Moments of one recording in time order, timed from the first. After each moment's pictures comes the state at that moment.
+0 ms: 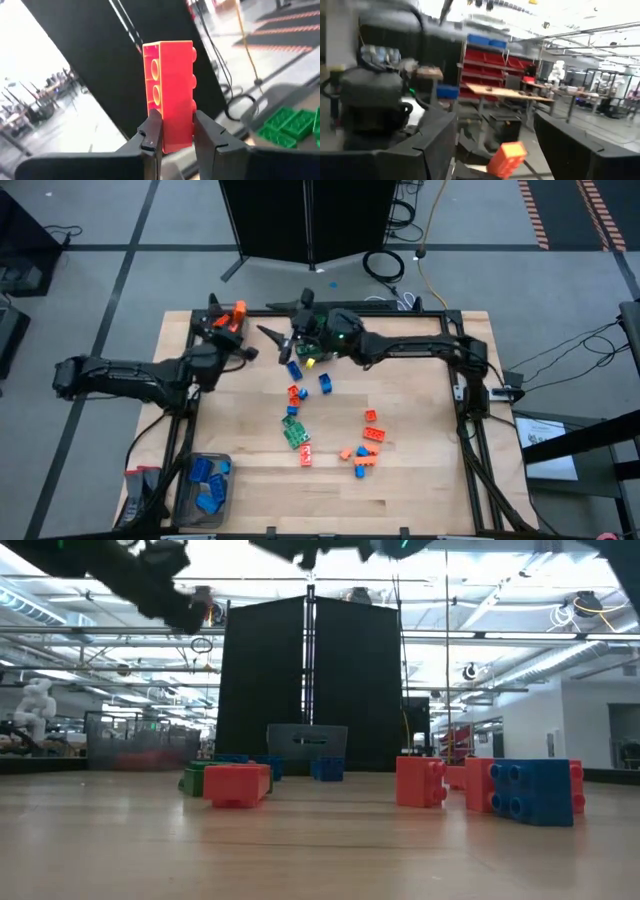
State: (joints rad) left arm 0.12 0.84 0.48 0.24 -1.15 0.37; right arm -0.15 1.93 1.64 0.52 0.13 -0.19
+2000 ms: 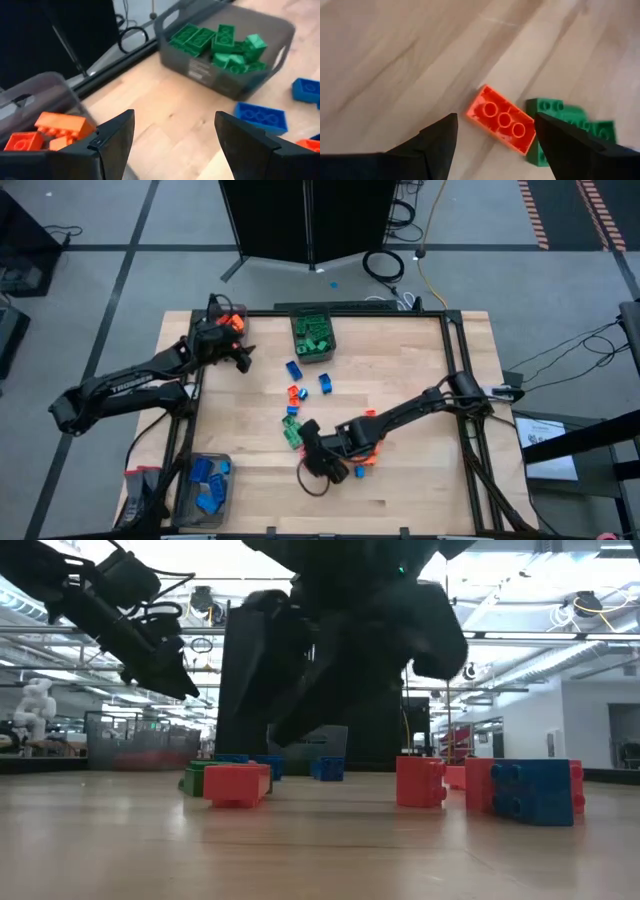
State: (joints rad) left arm 0.64 0.77 0.39 -0.17 -0.10 -0.05; right arm 0.32 2.10 1.51 -0.34 0.10 -0.45
